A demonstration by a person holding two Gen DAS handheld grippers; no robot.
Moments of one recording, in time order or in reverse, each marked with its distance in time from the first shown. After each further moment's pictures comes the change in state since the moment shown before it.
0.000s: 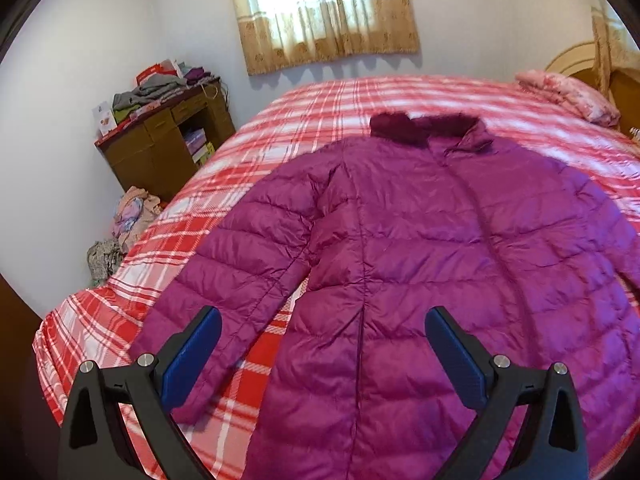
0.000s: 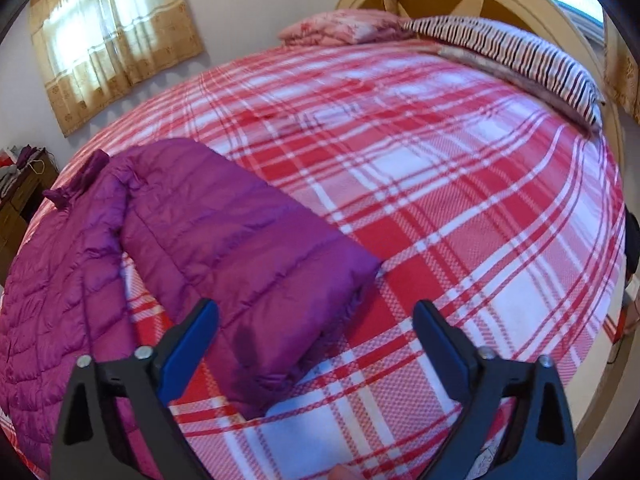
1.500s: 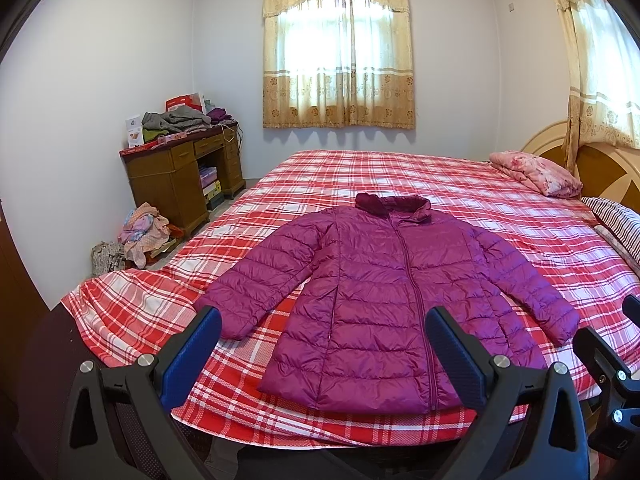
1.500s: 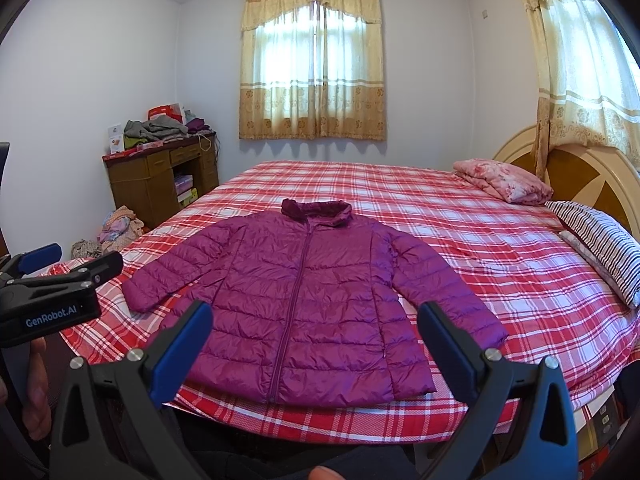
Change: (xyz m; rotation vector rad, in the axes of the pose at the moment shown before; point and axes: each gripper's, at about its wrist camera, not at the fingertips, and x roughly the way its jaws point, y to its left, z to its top) left arm -0.260 0.041 -0.076 -0.152 -0.240 -0.087; right arm -0.272 0.180 -0.117 -0.507 -0.379 0.363
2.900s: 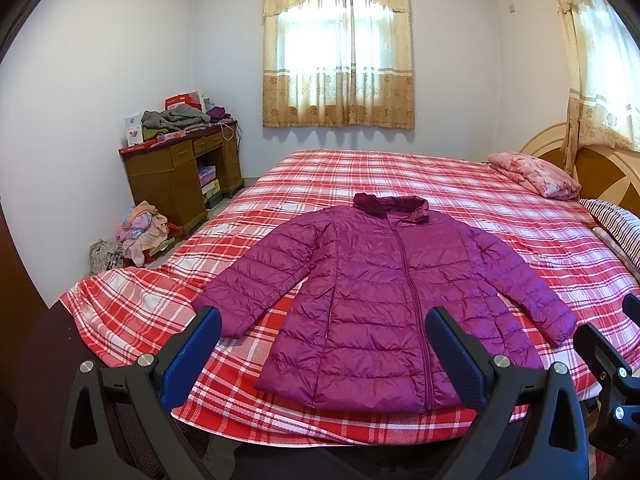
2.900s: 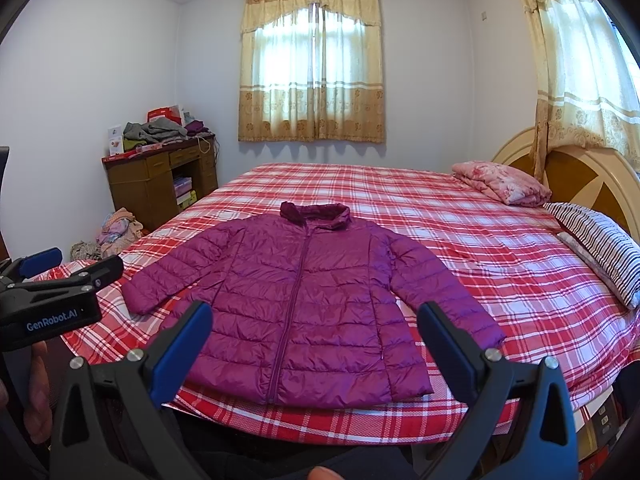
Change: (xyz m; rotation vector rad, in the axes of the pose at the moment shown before) left arm -0.001 -0.004 -0.002 0.000 -0.001 -0.005; right arm -0.003 0.000 0.002 -0.002 -0.006 -0.004
